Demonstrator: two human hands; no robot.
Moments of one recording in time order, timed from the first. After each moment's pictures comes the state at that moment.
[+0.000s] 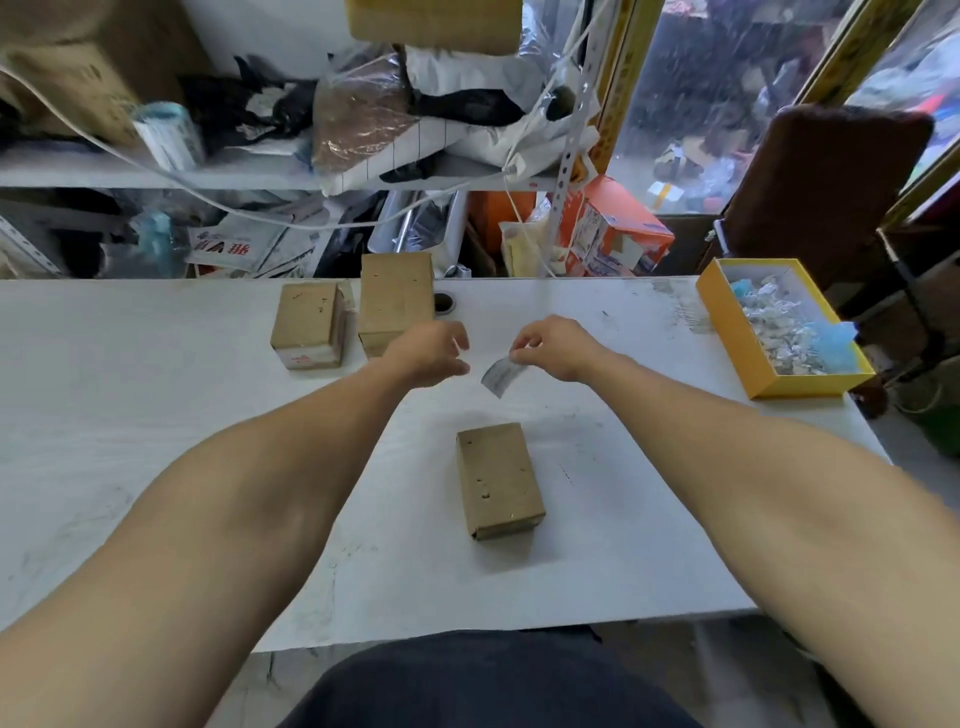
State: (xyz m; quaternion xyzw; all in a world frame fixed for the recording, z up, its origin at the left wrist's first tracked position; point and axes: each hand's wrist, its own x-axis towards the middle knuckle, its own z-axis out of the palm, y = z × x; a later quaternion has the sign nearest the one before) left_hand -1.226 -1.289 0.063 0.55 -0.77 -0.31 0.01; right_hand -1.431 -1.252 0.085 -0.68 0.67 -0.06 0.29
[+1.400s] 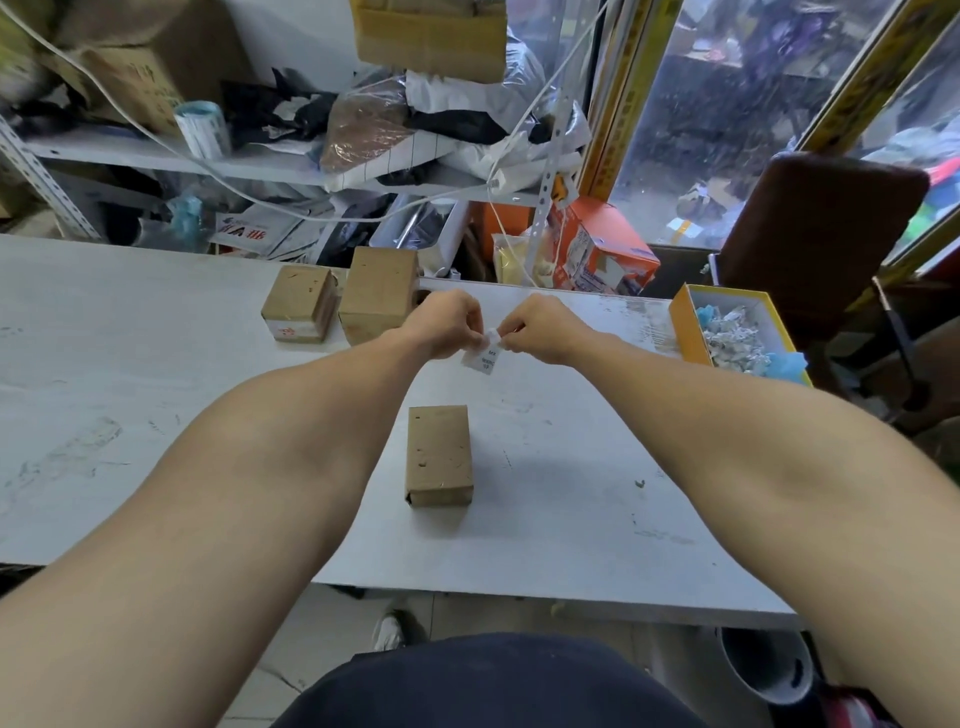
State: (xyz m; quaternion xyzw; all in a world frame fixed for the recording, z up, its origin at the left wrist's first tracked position) left_hand -1.309 -1.234 0.122 0.57 -0.75 -0.30 0.12; right_hand -1.481 -1.215 0.143 -0.75 0.60 -0.09 0.26
